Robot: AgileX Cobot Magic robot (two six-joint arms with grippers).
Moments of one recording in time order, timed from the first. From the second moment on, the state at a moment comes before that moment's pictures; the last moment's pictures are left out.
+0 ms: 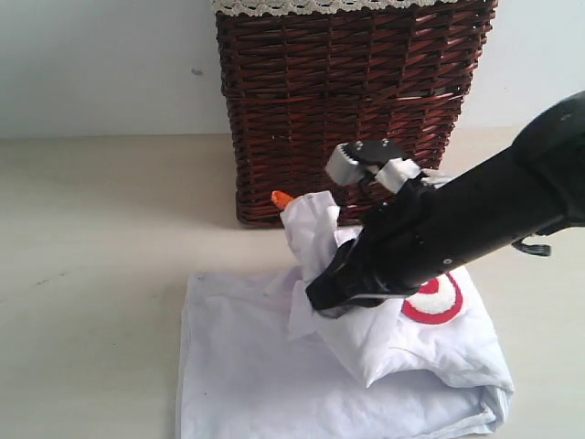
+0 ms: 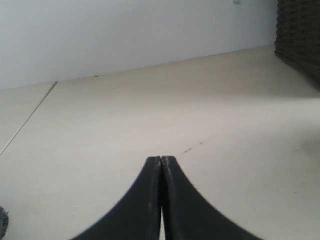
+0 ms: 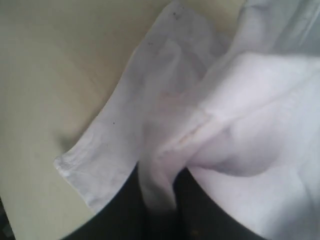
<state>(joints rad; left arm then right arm) 0.07 0.01 0.00 -0.14 0.32 0.32 0.44 1.64 -0.84 1.08 0.68 -1.09</state>
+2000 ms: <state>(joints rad) 0.07 0.01 0.00 -0.14 0.32 0.32 0.68 1.79 -0.84 1.62 0.65 -1.93</state>
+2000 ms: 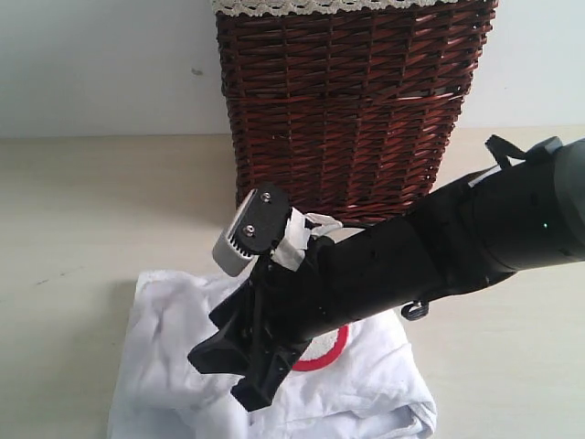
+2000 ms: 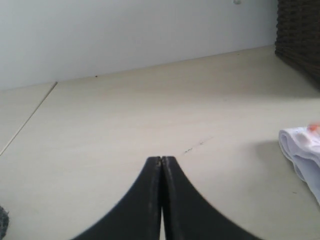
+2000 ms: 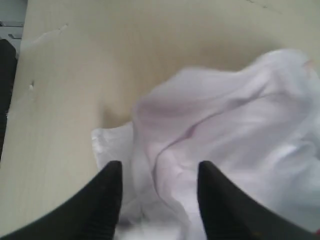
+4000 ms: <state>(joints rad) 0.07 0.01 0.00 -0.14 0.32 0.32 0.64 1.72 -0.85 1.05 0.32 -1.81</state>
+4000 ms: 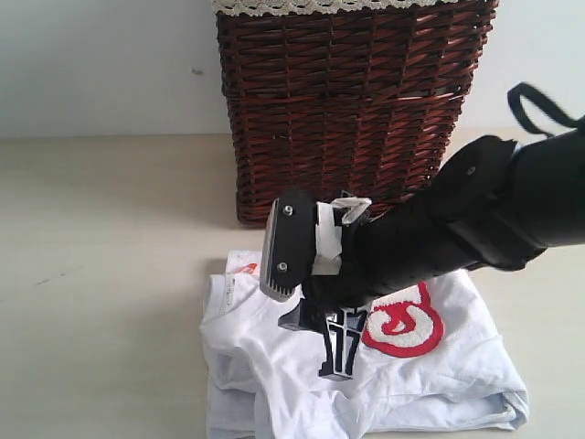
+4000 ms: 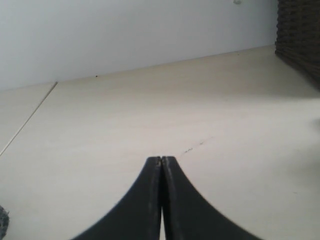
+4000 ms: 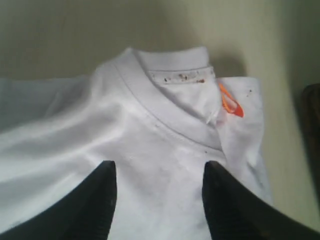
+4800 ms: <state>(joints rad) 0.07 0.01 0.00 -0.14 0.32 0.32 0.64 1.82 -1.06 0.76 0.82 -1.36</state>
